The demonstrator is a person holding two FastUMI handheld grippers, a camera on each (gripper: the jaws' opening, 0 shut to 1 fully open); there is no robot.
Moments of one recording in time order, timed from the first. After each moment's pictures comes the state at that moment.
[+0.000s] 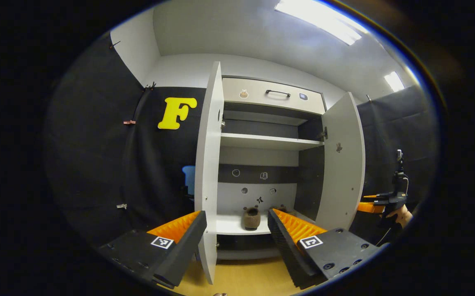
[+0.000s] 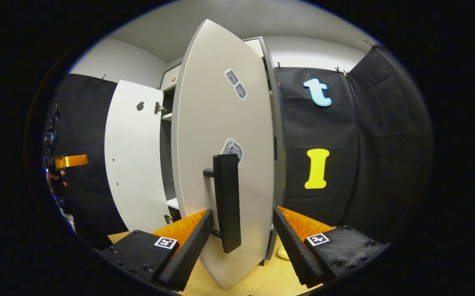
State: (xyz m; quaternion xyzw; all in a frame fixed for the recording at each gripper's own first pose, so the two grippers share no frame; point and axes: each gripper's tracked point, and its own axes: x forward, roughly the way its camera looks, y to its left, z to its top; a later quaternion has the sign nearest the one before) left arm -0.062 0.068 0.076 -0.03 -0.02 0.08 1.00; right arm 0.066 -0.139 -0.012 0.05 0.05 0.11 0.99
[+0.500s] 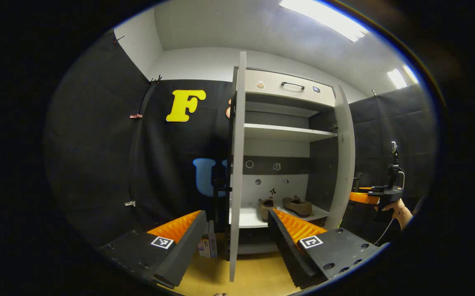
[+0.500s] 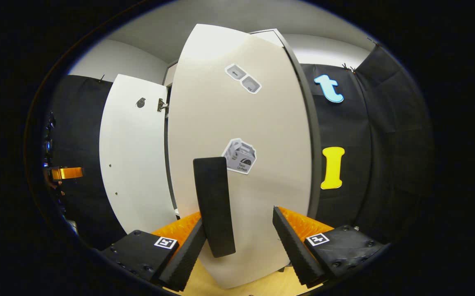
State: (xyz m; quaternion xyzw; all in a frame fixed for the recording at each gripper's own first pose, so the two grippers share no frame) left arm -0.070 0.139 0.049 -0.04 0.01 0.09 0.99; right arm 0.124 -0.056 -0.019 0.06 0.04 0.13 0.99
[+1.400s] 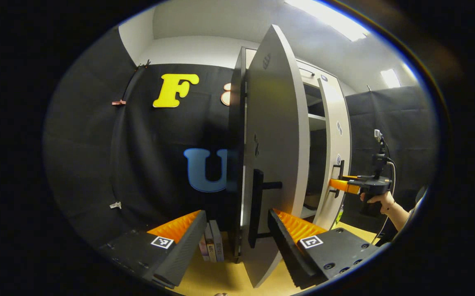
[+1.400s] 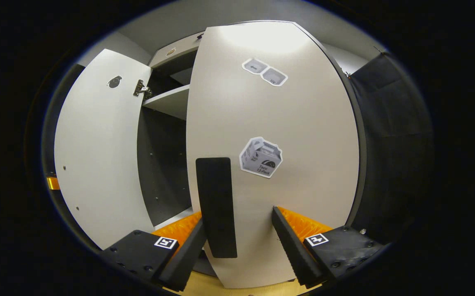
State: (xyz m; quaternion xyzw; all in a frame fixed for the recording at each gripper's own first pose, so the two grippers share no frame) left arm 0.000 0.201 0.021 -0.04 0.03 0.00 1.00; right arm 0.216 -0.002 -0.032 0.04 0.03 0.03 1.00
